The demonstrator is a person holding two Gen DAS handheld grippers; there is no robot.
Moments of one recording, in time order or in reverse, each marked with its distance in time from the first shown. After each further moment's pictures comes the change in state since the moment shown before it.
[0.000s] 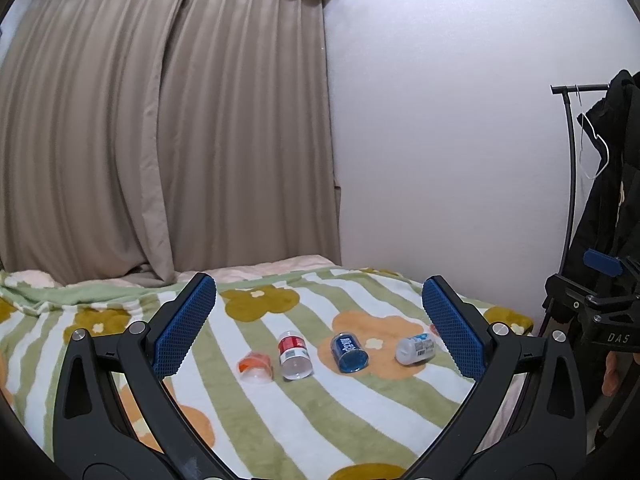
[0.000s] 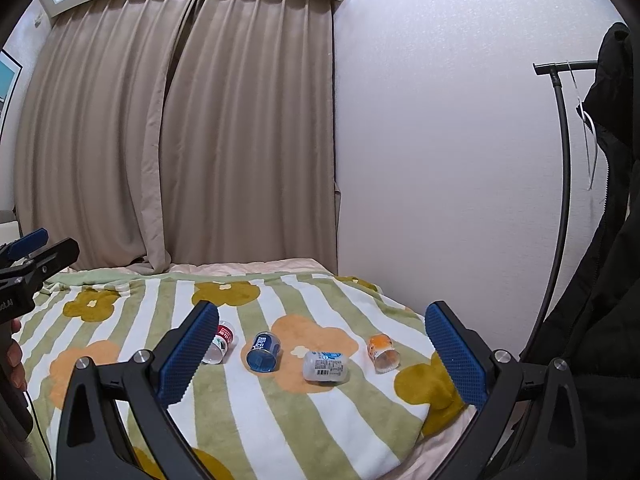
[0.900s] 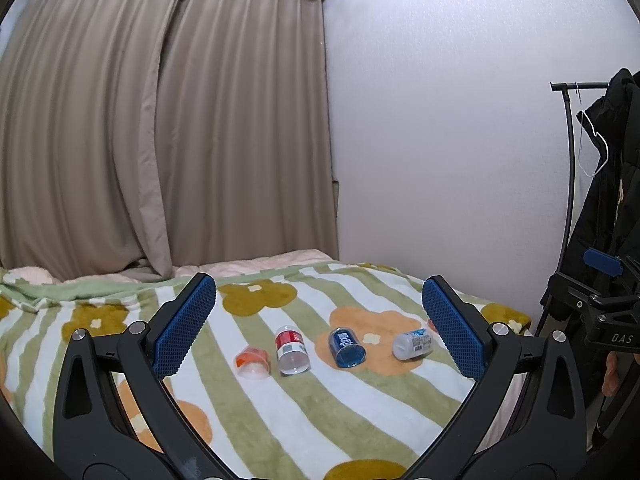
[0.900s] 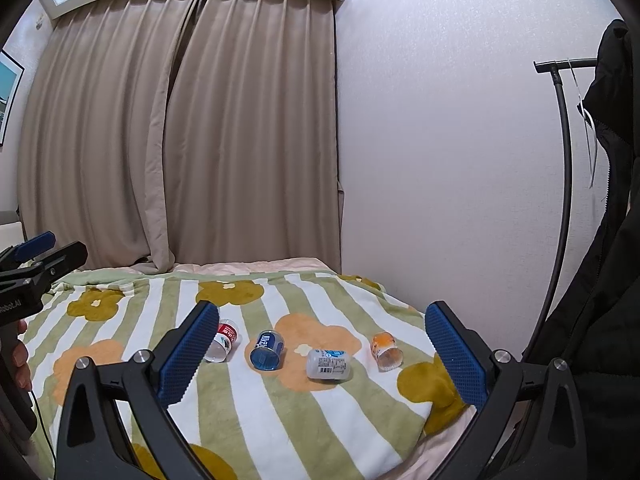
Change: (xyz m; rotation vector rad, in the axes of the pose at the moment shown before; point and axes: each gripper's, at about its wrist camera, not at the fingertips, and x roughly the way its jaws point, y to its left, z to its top) left arm 0.002 0.000 -0.004 -0.005 0.010 -0.007; right arm 0.000 0.002 0.000 -0.002 0.003 0.005
